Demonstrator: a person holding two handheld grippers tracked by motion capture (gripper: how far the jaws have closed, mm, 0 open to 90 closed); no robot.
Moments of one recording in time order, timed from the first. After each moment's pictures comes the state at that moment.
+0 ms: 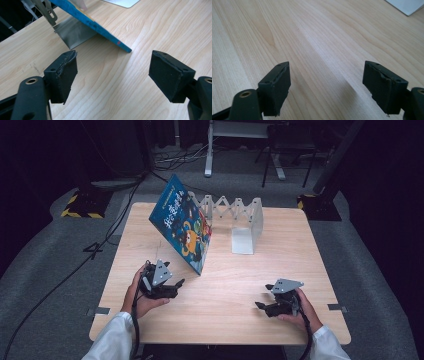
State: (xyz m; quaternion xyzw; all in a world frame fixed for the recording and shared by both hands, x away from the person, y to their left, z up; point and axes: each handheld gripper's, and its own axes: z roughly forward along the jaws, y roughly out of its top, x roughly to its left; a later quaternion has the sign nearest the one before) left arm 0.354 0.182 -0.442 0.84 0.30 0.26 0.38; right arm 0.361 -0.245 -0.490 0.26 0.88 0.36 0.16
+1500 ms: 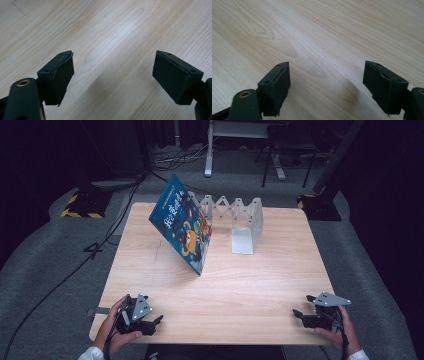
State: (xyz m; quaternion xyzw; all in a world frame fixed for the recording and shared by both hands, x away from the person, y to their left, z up) left arm 0.280 0.236 -0.492 0.86 0.34 0.21 0.31; right arm 0.315 -0.355 -0.498 0.38 0.84 0.34 0.21
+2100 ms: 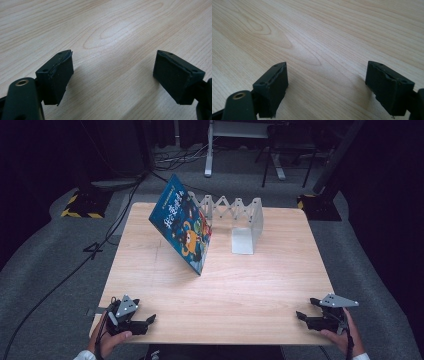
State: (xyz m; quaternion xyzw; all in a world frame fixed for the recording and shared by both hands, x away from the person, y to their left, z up) left arm 0.280 0.264 -0.511 0.82 0.40 0.17 0.36; right arm 0.313 -0.371 -0.505 0.41 0.82 0.36 0.18
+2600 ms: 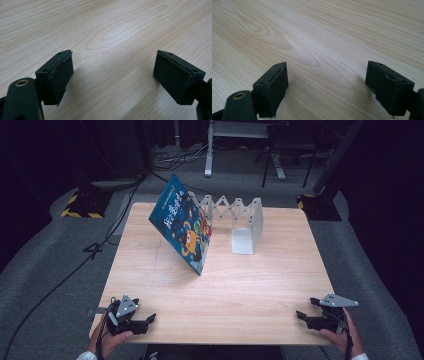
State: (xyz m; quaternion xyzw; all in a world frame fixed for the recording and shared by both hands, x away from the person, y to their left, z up) left arm 0.281 0.263 -0.511 0.82 0.41 0.18 0.36; right arm 0.314 -0.371 -0.505 0.41 0.82 0.36 0.18
